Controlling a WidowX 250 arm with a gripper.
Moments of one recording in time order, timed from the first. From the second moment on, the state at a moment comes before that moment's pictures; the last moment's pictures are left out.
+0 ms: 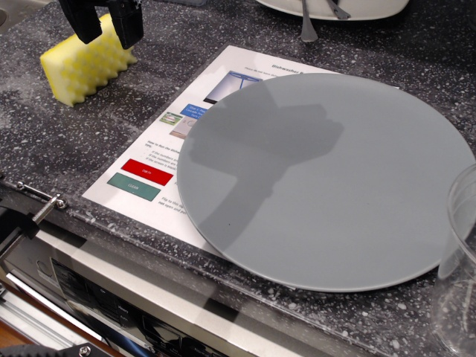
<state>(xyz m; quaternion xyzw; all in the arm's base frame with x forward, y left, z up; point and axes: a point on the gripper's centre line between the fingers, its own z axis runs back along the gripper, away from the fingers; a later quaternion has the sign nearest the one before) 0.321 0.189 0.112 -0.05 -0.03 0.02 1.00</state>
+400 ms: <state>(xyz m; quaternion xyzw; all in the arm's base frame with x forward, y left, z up) 0.320 0.188 0.095 -0.06 -0.01 0.02 1.00</state>
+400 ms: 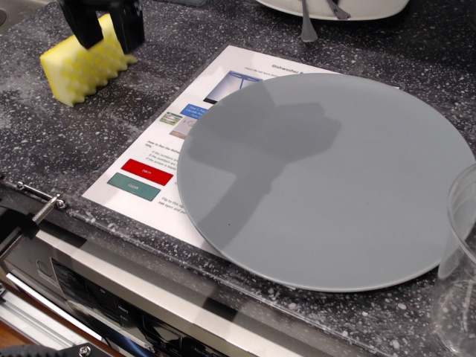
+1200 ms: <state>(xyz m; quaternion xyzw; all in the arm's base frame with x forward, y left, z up) 0.339 0.237 0.124 0.01 -0.02 -0.04 1.00</state>
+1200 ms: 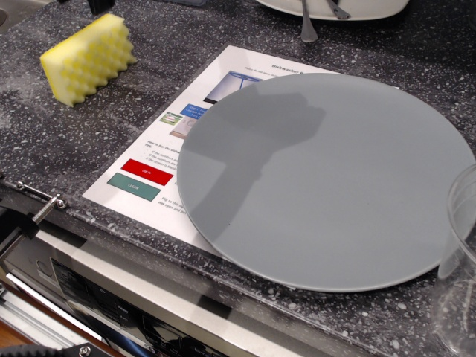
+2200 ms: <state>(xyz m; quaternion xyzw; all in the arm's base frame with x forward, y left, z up) 0.343 0.246 0.081 0.04 -0.06 0.00 1.00</state>
